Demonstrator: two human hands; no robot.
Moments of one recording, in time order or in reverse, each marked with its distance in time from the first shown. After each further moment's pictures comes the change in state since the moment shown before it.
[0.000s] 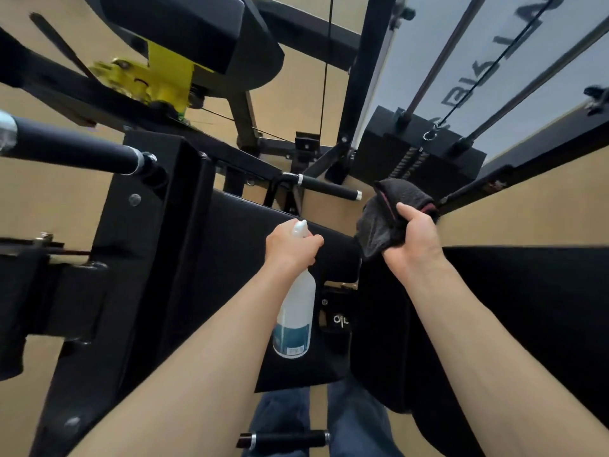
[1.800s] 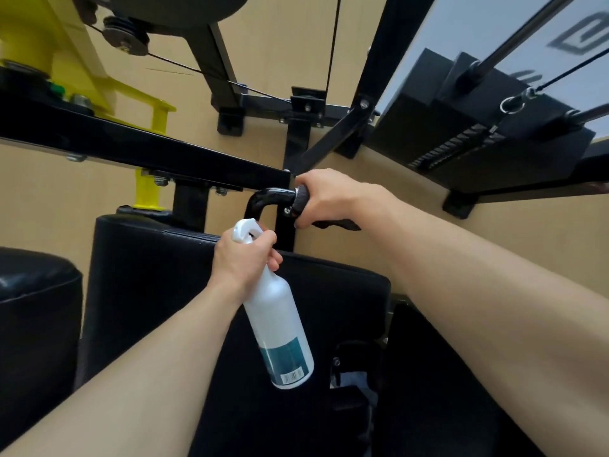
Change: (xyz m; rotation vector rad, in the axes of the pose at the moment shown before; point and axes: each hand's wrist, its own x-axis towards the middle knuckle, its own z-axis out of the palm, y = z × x) left_hand 0.213 -0.048 0.001 -0.085 0.074 -0.185; right_hand 0.255 0.048 0.150 -1.985 -0.746 -0.313
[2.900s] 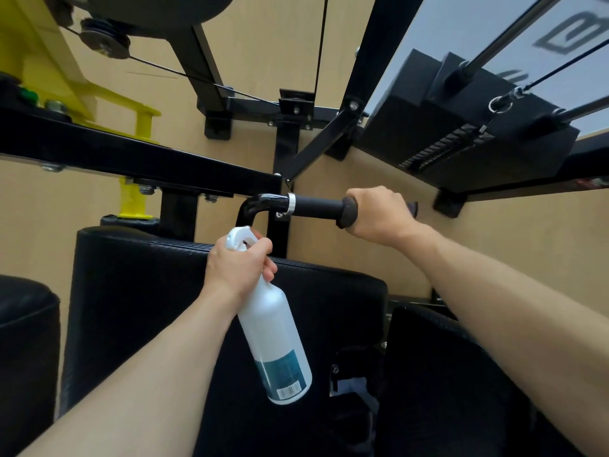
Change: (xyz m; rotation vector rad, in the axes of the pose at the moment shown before) left_hand 0.005 0.001 -0.001 0.006 -0.040 0.006; right_hand -0.015 0.091 0.028 -0.171 0.300 0.132
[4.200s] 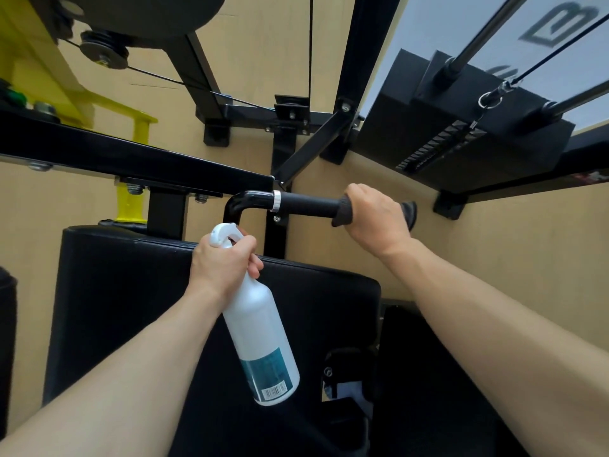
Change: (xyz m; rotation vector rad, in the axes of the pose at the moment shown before) left_hand 0.000 -0.007 0.007 -0.027 0.075 0.023; right_hand -0.016 0.015 0.028 -0.003 0.347 -0.077
